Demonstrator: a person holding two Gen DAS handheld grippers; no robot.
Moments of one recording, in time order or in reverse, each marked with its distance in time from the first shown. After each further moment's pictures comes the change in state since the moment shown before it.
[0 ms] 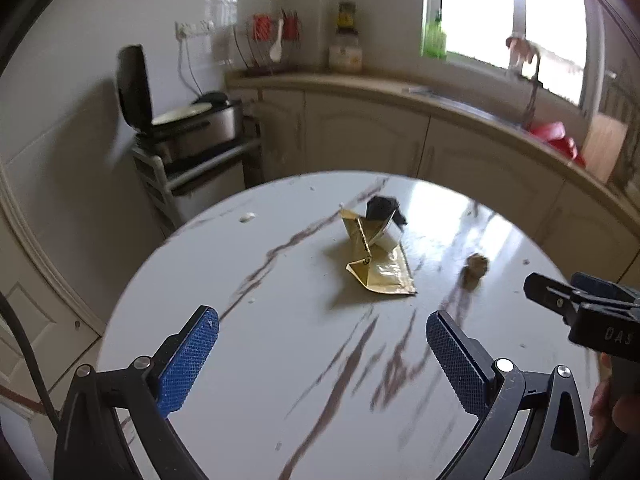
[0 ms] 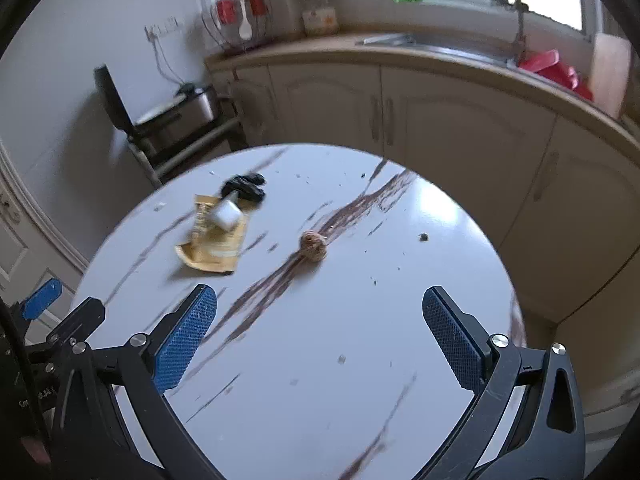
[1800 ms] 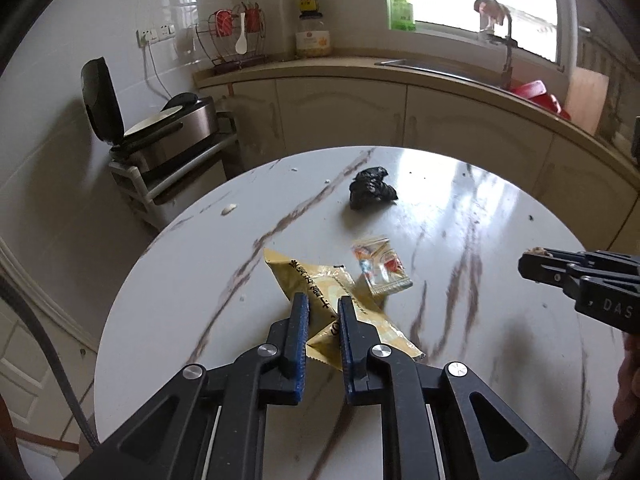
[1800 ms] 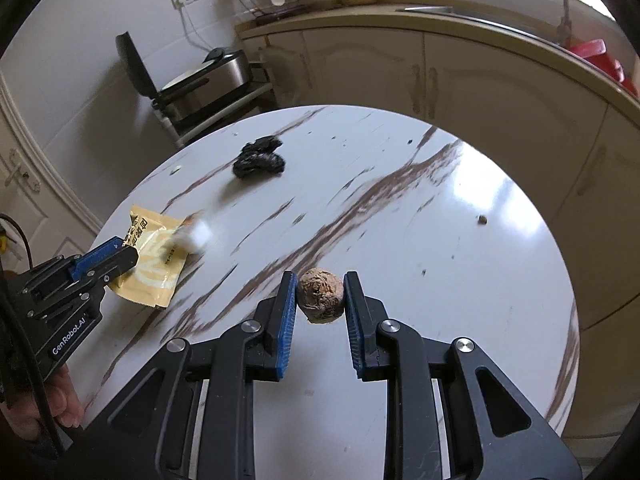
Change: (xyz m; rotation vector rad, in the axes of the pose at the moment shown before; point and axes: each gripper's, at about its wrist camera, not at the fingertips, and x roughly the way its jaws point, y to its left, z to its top) left arm 0.088 0.040 0.026 0.127 0.037 -0.039; right arm 0.027 0.004 -0.012 -0.066 0.081 0.134
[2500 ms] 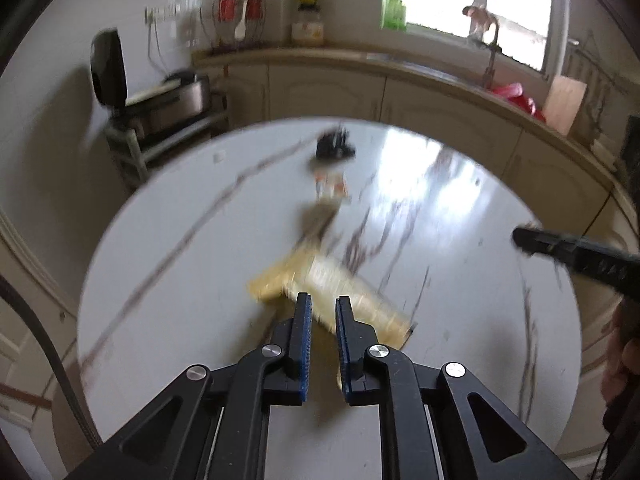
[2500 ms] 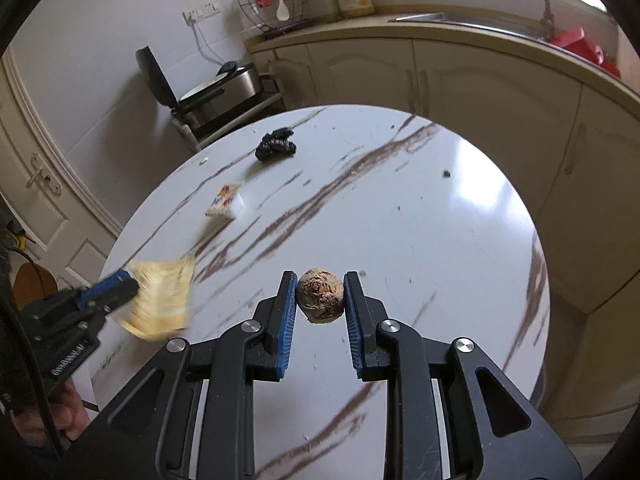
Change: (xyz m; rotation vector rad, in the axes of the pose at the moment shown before) left arm -0.109 -0.018 -0.089 -0.083 0.056 -0.054; right arm -0.058 -0.009 -0.050 0.025 -0.044 0.045
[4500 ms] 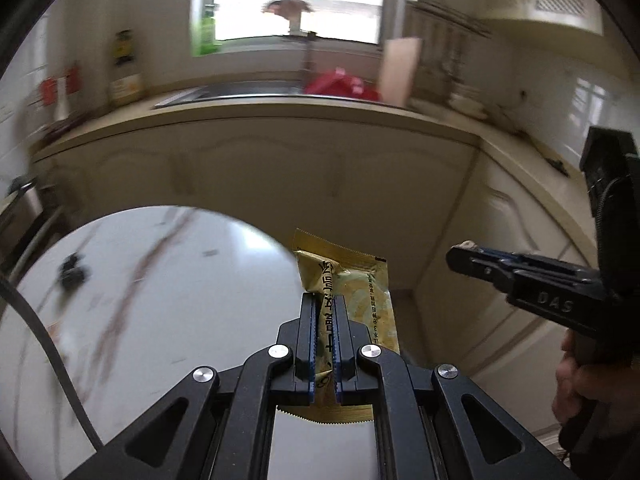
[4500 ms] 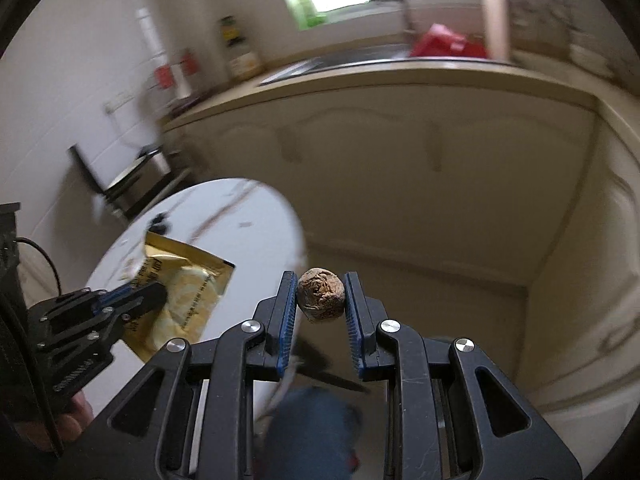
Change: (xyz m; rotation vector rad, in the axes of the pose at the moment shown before) left arm 0.012 -0.263 0.064 0.360 -0.062 -0.391; right arm -0.136 -0.171 -0.038 0.260 -0.191 -0.211
